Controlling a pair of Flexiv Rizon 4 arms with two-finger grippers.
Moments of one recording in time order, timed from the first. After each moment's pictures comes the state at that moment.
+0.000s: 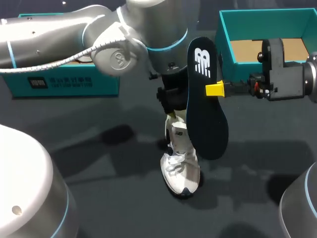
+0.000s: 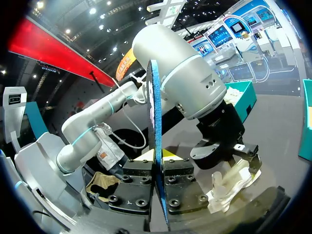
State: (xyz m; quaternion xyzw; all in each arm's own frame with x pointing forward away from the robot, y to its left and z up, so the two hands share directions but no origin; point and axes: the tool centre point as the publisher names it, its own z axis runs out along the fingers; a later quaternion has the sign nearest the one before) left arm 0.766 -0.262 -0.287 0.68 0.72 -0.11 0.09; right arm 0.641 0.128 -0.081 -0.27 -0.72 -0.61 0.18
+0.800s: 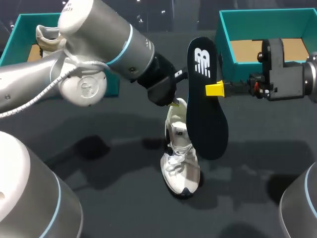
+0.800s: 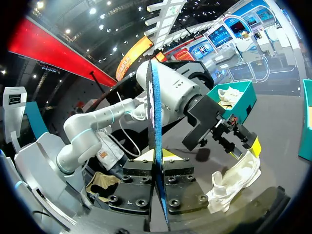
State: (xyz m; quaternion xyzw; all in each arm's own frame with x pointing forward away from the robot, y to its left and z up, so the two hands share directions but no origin) left arm 0.787 -0.266 -0.240 0.64 0.67 -0.23 0.29; right arm 0.641 0.128 -0.081 -0.27 -0.72 -0.61 0.18
